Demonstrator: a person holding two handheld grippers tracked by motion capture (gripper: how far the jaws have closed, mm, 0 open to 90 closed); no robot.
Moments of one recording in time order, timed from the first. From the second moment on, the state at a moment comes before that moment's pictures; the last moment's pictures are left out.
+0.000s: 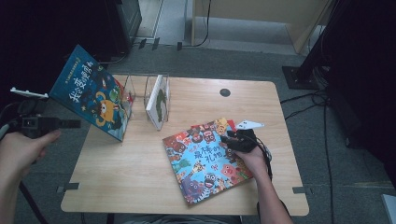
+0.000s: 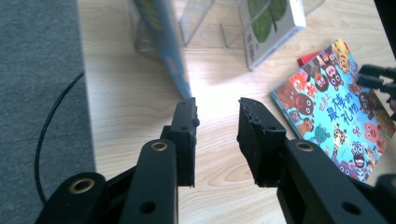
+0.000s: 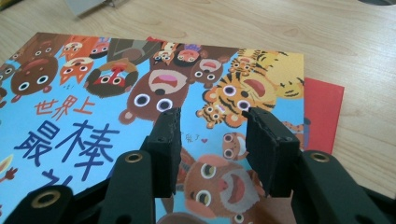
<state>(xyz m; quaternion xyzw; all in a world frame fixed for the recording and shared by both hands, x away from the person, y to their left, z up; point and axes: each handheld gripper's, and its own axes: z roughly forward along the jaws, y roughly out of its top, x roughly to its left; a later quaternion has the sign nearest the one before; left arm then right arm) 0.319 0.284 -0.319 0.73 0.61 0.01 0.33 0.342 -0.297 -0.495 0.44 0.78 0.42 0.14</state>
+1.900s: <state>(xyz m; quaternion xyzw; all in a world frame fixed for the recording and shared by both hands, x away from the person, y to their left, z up) 0.287 0.107 -0.475 0.81 0.49 -0.05 0.32 0.384 -0.297 -0.503 0.52 0.75 0.37 0.18</state>
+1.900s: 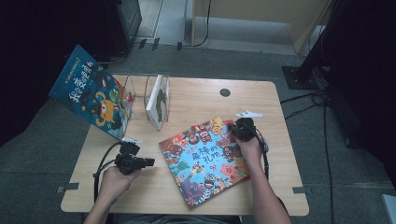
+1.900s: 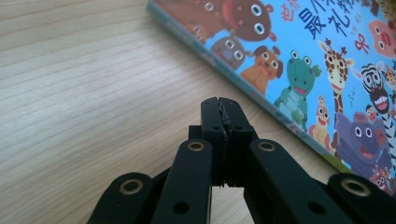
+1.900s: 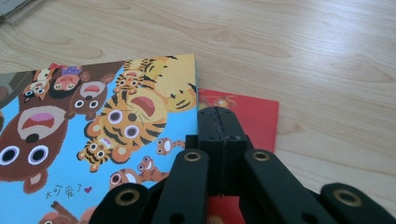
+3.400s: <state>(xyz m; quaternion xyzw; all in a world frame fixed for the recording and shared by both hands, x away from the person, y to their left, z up) 0.269 0.089 -0.492 0.82 0.48 -0.06 0.32 0.378 -0.290 -0.490 0.48 0.78 0.38 0.15</state>
